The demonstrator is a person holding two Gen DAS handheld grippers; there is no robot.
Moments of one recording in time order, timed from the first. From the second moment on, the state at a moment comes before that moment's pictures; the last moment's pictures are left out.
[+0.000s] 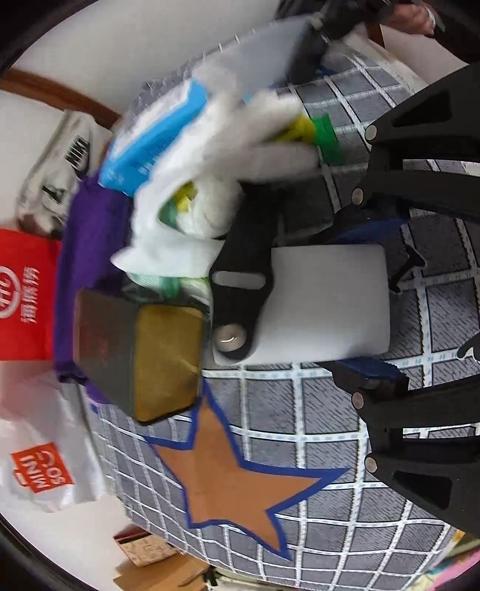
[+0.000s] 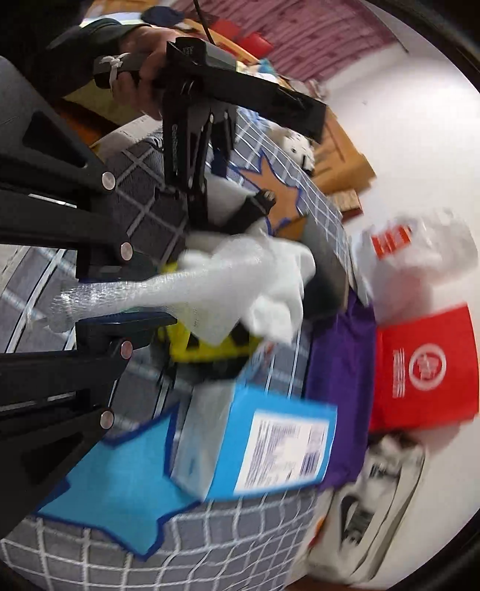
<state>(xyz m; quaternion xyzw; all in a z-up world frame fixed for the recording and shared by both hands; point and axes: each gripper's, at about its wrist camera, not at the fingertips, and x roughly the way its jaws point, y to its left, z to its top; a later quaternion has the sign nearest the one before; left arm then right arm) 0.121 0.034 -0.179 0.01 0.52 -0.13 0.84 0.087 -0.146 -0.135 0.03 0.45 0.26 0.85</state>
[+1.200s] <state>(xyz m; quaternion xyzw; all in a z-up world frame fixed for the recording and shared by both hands) 0.126 0.054 -0.101 0.01 0.41 -0.08 0.91 0.104 -0.205 -0.114 0.04 0.46 0.15 0.87</state>
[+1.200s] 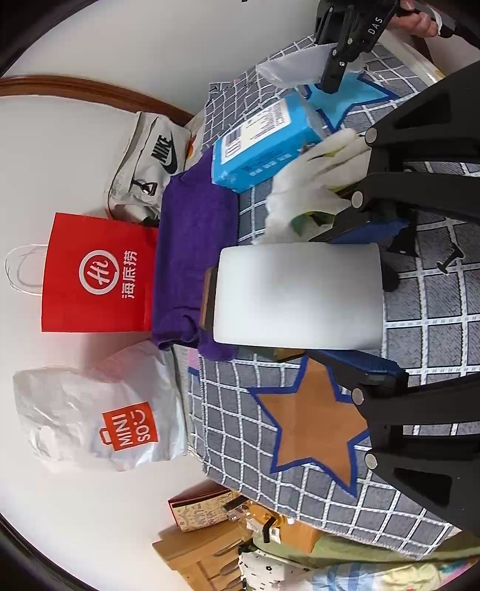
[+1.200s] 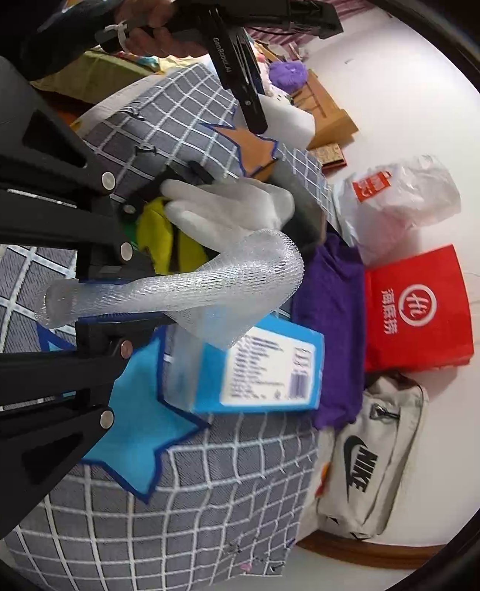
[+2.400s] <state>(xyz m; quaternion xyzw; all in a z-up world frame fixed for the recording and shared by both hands) 0.270 0.033 -0.060 0.01 0.43 -0.04 0.90 0.274 -0.224 -0.057 0.04 0.43 0.11 0.90</state>
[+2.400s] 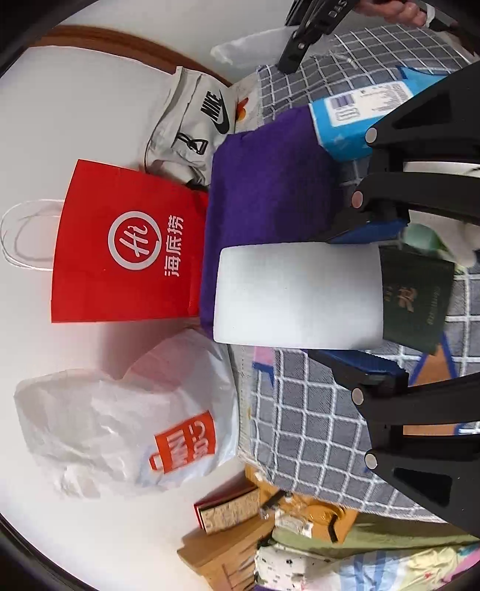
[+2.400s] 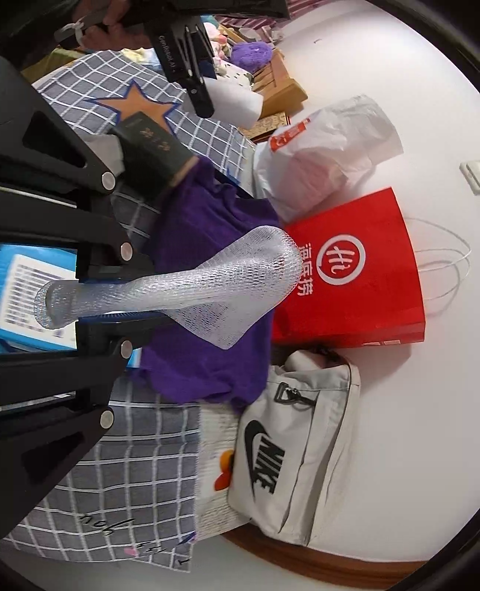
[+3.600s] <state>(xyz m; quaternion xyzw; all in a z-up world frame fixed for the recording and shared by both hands) 0.452 -0.005 -0.165 0.00 0.55 -0.07 0.83 0.442 -0.219 -0.179 0.03 0.55 0.13 0.82</state>
